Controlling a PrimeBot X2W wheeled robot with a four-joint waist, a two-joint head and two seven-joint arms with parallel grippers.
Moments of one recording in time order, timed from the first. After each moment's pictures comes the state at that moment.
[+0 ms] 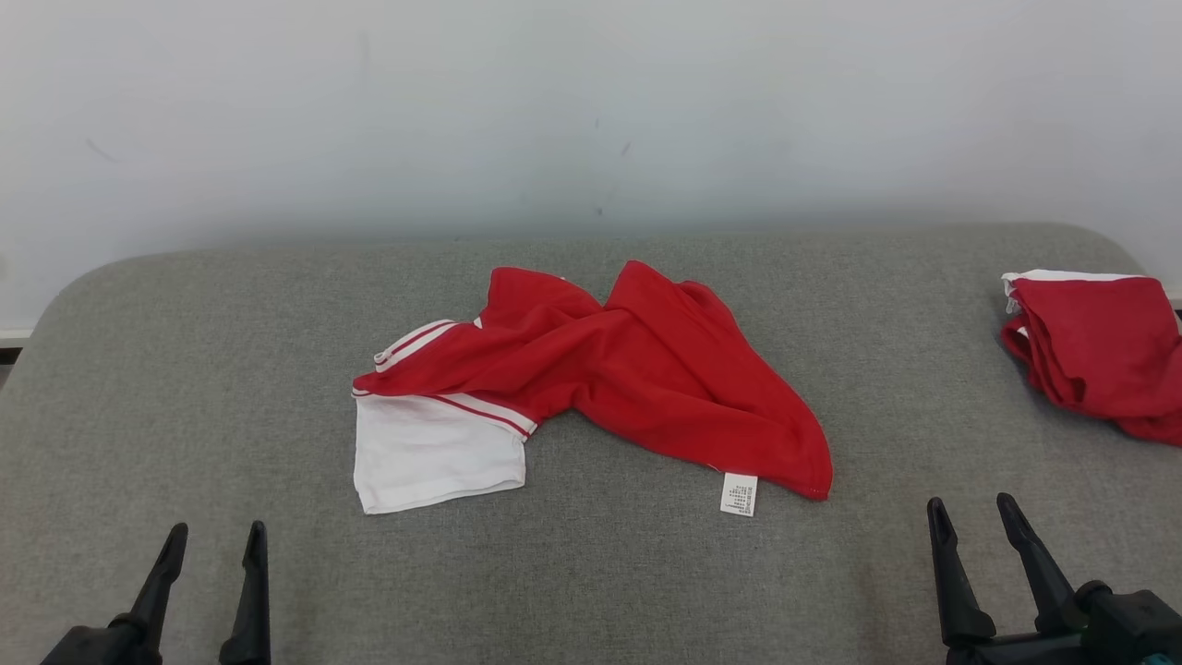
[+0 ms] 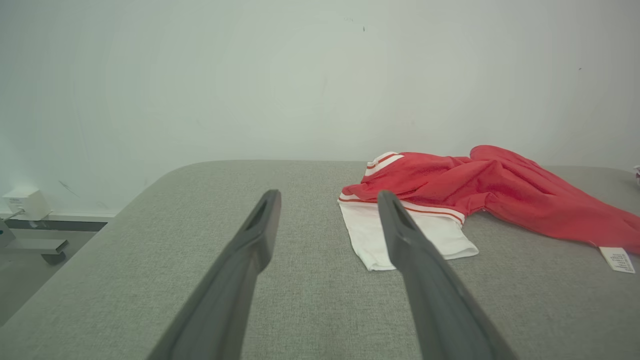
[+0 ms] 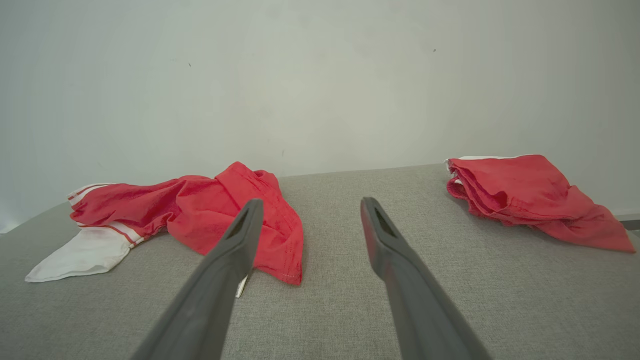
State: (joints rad) left arm 0.01 0.20 0.06 0.16 -0.22 -0.13 -0.26; right arm 0.04 -0.20 0.06 0.15 0.32 0.13 -0.26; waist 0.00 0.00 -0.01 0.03
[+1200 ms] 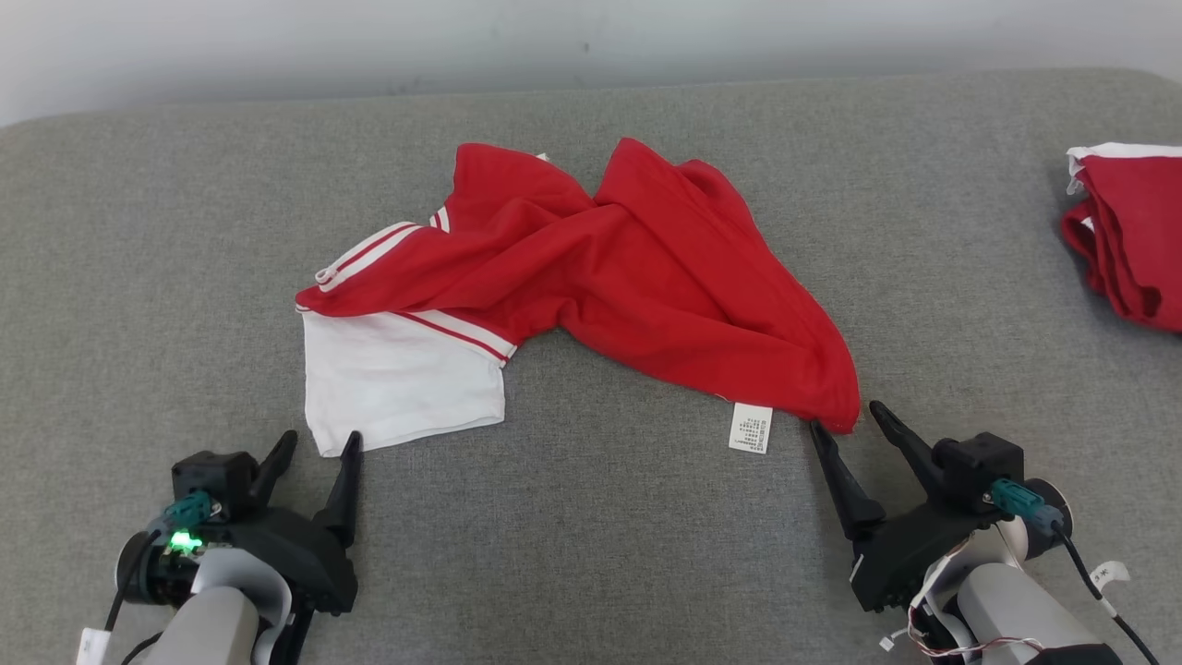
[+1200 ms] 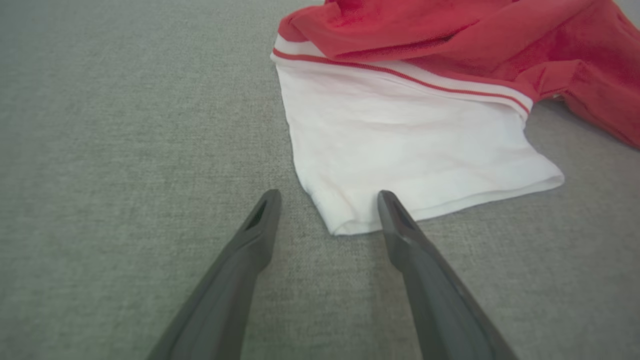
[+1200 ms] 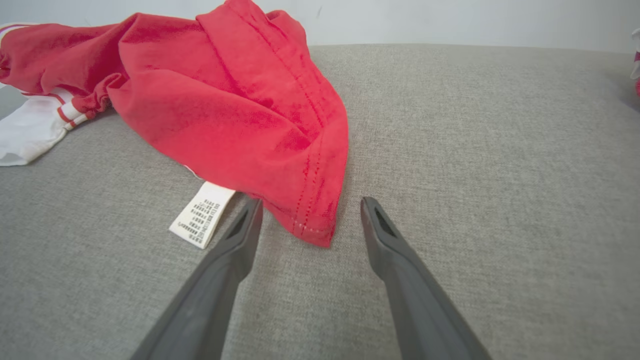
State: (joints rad) left arm -0.50 0.22 -0.27 0.81 -0.43 -0.13 -0.26; right arm -0.43 -0.28 0.44 0.65 0.44 0.13 -0.26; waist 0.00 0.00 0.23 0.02
